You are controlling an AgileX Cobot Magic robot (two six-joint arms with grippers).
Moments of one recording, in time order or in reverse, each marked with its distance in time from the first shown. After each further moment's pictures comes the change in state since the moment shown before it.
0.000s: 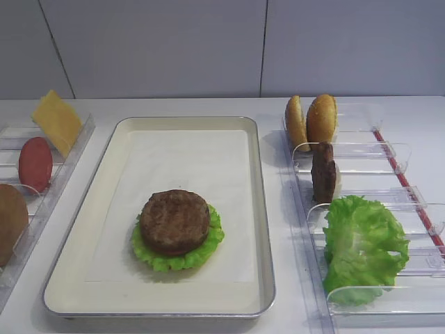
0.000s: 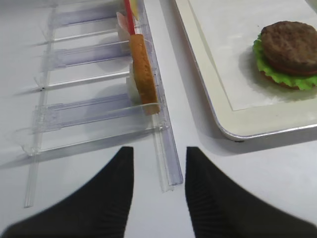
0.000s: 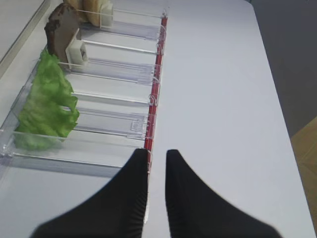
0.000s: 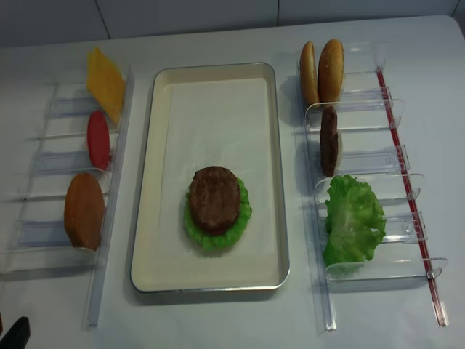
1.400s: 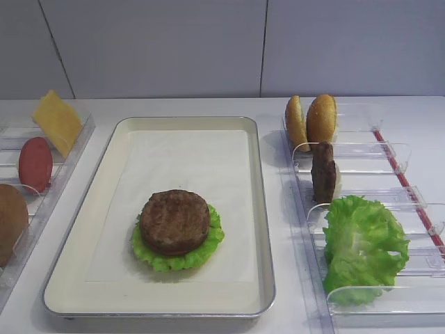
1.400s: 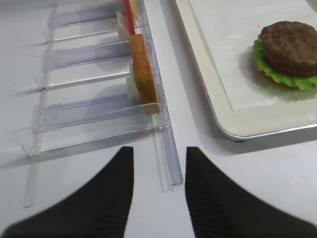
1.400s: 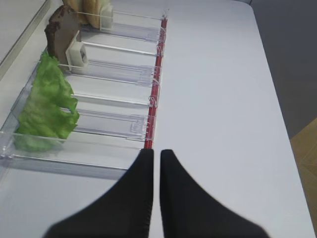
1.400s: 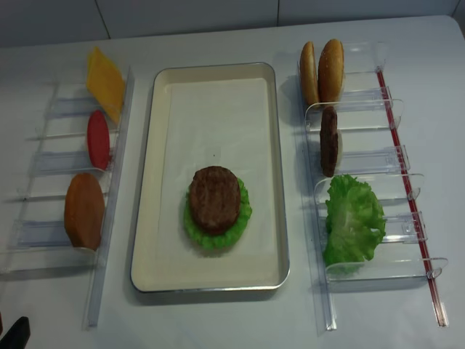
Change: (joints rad) left arm 0.000 0.000 0.000 0.000 0.000 0.002; right arm 0.000 0.000 0.000 0.000 -0.006 0.000
